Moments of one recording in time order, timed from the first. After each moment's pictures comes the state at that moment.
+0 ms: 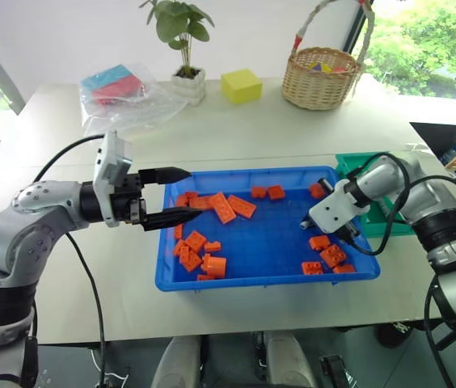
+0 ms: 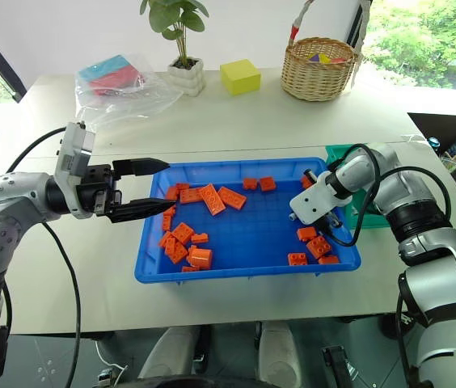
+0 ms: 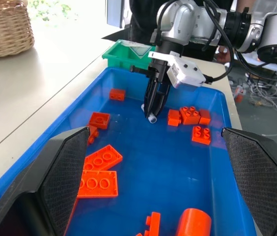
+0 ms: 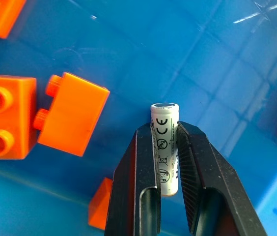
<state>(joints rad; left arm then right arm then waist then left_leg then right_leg) -0.43 0.79 0.14 -0.33 -0.81 0.71 -1.04 -0.89 -0.82 0.43 0.60 -0.26 -0.59 1.46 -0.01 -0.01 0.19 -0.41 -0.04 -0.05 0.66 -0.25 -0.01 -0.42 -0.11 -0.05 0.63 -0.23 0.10</state>
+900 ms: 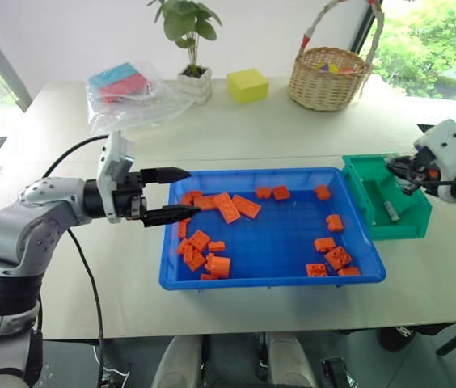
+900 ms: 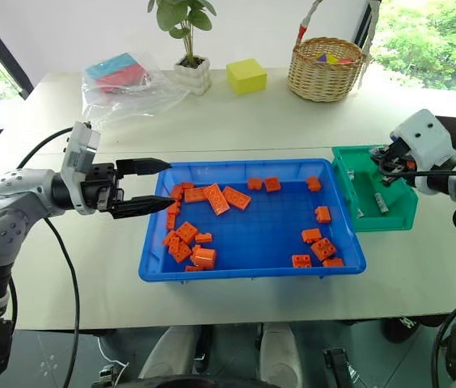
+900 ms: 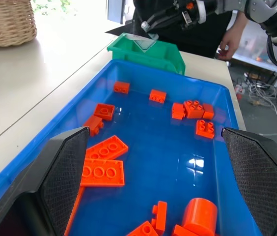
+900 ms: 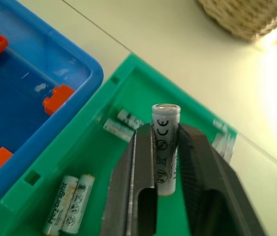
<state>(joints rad) -0.48 0.78 0.09 -0.23 -0.76 0.68 -1.11 -0.40 -0.92 -0.30 -0.05 0.07 0.68 0.88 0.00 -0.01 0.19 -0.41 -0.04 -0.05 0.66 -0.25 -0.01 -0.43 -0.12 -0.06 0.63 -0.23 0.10</state>
